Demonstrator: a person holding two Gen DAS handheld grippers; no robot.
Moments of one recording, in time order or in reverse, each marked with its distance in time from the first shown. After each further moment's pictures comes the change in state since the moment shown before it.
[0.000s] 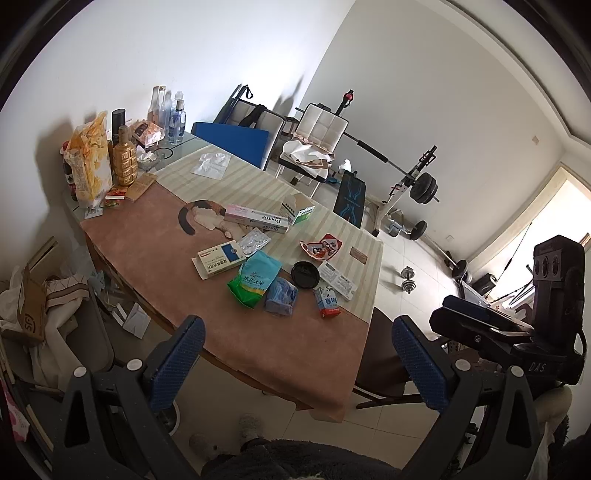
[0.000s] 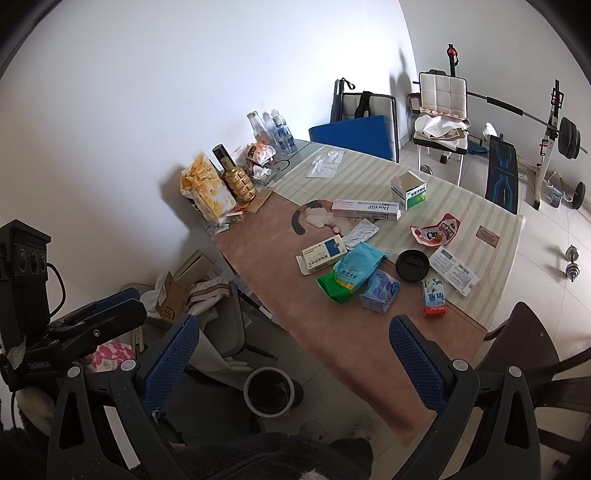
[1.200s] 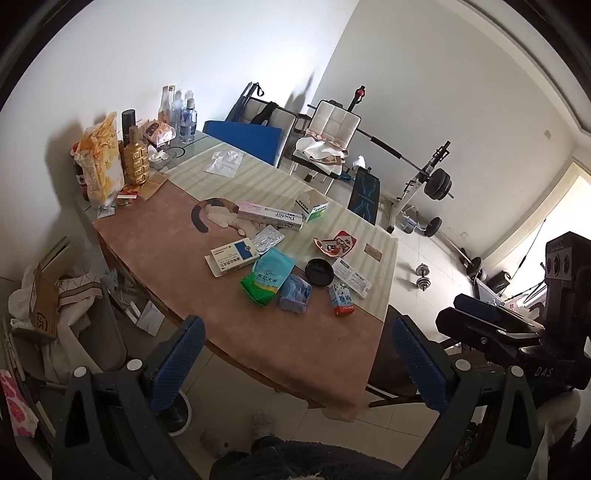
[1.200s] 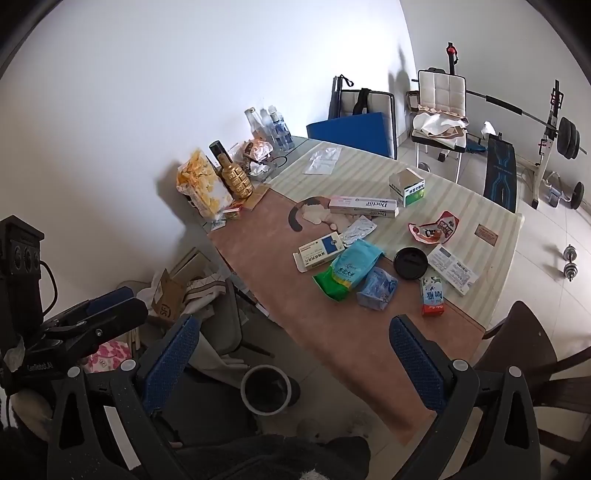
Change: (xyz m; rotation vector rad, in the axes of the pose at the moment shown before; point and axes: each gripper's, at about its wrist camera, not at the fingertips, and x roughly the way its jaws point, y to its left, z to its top) left arm 0.003 0.007 -0.007 0.003 0.016 0.063; right arm 0.018 -0.008 -0.008 -0.004 0.013 -0.009
